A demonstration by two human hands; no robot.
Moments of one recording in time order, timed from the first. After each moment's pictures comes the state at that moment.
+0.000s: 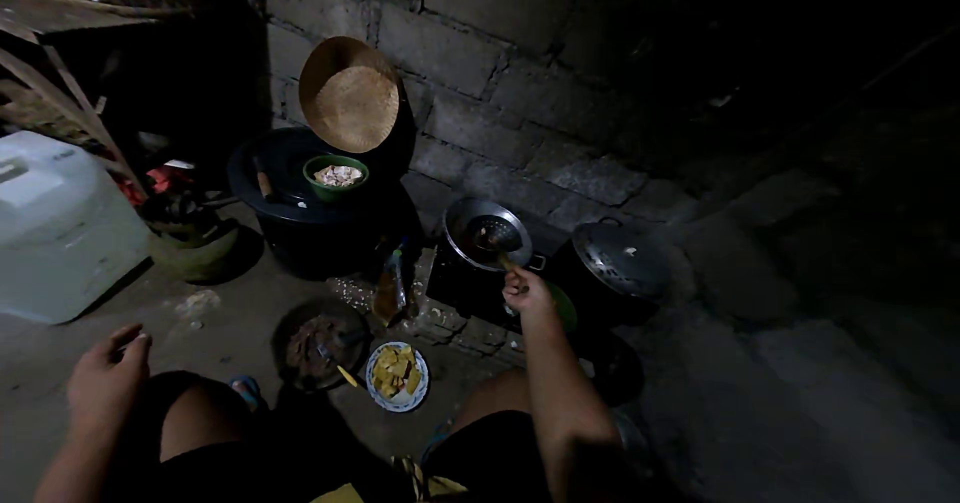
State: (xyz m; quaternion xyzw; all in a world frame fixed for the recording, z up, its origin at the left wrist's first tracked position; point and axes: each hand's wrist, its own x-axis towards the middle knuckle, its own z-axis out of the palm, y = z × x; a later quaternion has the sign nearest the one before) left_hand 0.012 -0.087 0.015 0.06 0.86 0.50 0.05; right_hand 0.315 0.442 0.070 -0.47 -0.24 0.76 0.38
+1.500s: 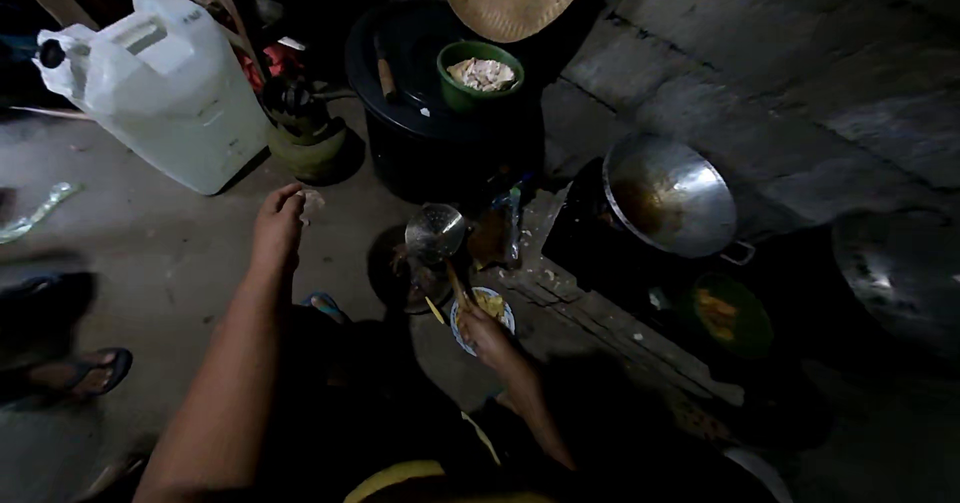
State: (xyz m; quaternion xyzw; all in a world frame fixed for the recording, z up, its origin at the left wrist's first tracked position) left_hand -0.070 -0.029 -0.012 -0.02 0.77 0.62 0.15; right_hand 0.204 0.214 -0.140 -0.46 -0.59 0.65 -0.10
